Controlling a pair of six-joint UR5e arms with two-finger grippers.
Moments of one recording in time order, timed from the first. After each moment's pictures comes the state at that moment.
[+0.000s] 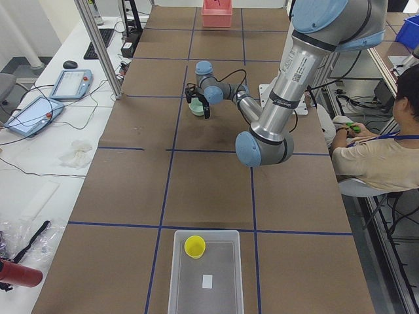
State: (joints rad) left arm -0.59 -2.14 -1.60 -1.79 -2.00 -1.36; right arm 1.90 -1.72 1.76 -1.72 2.31 -0.55
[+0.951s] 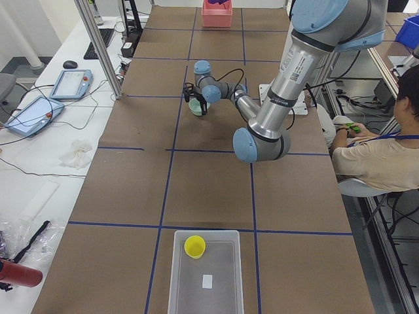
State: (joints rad) left arm -0.59 -2.17 -1.56 -1.82 -1.98 -1.37; right arm 1.92 -1.72 1.61 -1.66 2.28 -0.61
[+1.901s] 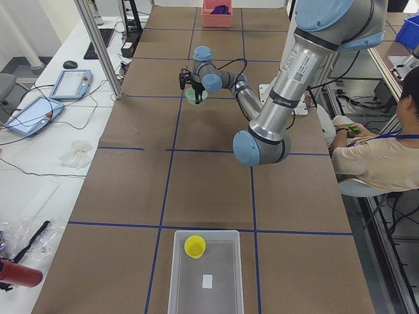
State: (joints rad) left arm -0.71 -2.12 -1.80 -1.67 -1.94 -1.25; right arm 1.86 -1.72 1.51 -1.44 2.30 -0.47
